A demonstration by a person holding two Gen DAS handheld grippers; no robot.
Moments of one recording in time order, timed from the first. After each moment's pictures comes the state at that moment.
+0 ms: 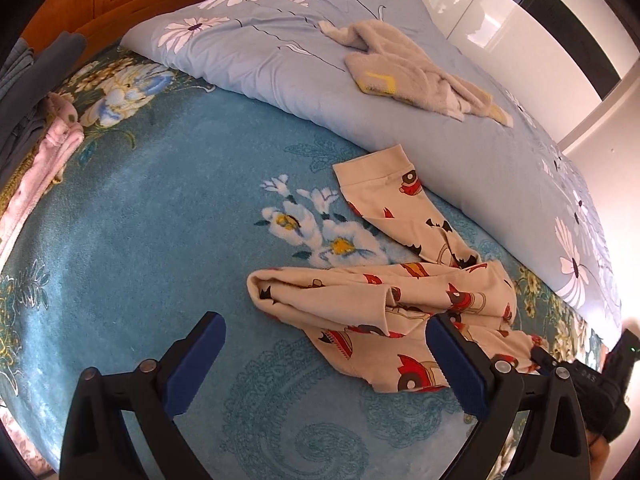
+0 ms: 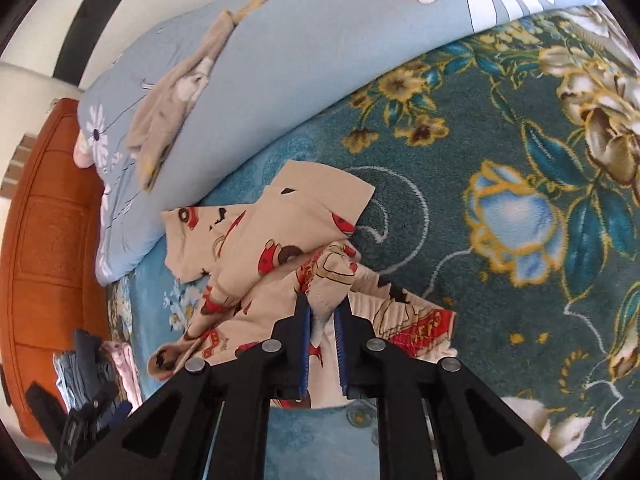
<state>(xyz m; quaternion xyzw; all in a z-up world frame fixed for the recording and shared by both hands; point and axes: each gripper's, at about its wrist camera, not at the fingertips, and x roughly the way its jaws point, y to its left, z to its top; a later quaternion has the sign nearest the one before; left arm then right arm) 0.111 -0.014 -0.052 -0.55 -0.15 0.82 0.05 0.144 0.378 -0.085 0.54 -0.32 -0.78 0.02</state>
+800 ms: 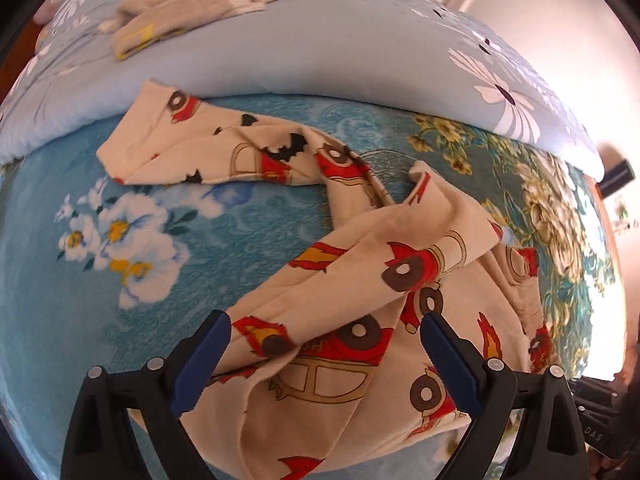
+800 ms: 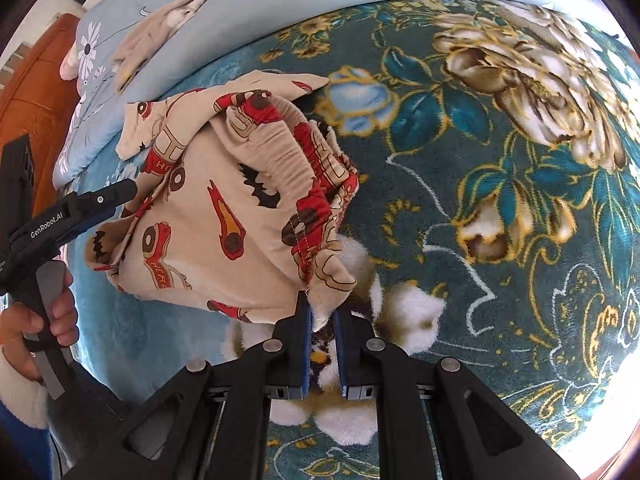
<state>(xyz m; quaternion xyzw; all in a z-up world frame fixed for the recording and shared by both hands) 0.131 0.175 -0.095 -0.59 0.05 0.77 0.24 0.276 0.415 -0.096 0.62 -0.20 -0.76 0.01</state>
